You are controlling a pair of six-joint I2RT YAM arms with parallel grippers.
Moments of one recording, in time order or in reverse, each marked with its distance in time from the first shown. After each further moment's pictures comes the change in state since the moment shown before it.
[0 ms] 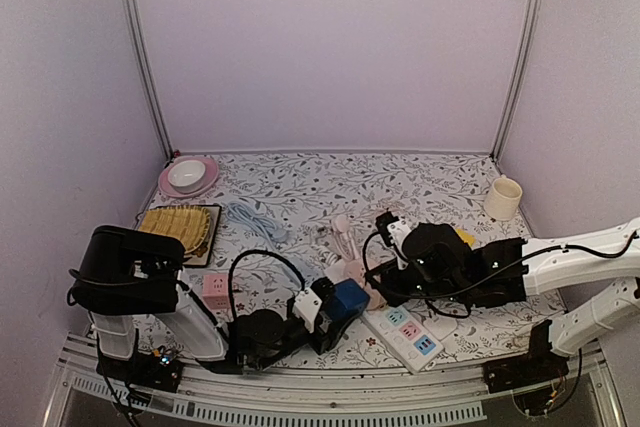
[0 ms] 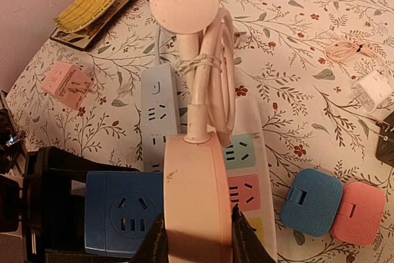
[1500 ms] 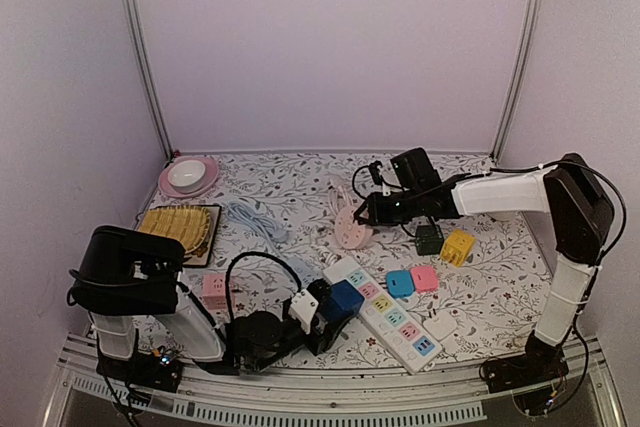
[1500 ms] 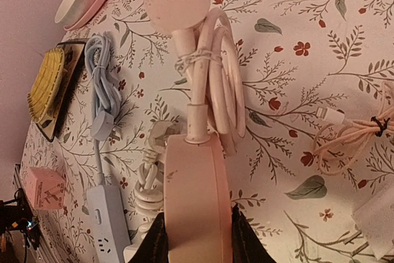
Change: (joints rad) left arm -0.003 0.000 -0.024 0.005 -0.025 -0.002; right arm -0.525 0.516 0.394 0.113 -0.566 -0.078
